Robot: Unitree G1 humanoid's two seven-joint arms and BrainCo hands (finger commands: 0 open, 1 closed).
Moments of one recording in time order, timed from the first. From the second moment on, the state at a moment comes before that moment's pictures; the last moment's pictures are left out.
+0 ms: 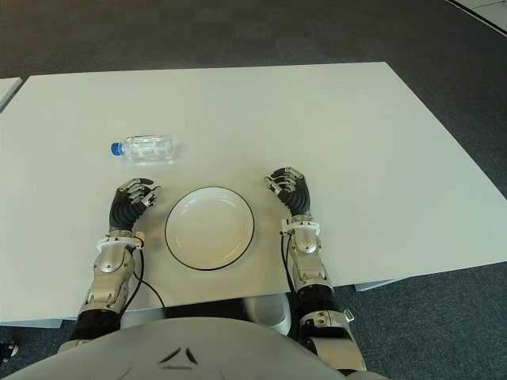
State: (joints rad) left arm 0.14 0.06 0.10 0.31 0.04 -0.35 0.10; right arm -0.06 -0.04 -0.04 0.48 -0.11 -0.40 -0.10
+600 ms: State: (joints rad) left arm 0.17 0.05 0.09 0.27 0.12 -0.36 0.15; right arm -0.05 -0.04 -0.03 0.46 -0.12 -0.38 -0.10
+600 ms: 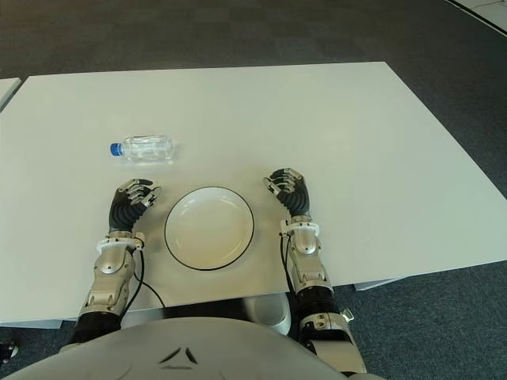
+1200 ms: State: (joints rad) left arm 0.12 0.19 0.02 0.02 0.69 -0.22 0.39; right arm -0.05 -0.04 -0.02 0.46 -0.11 -0.38 -0.10
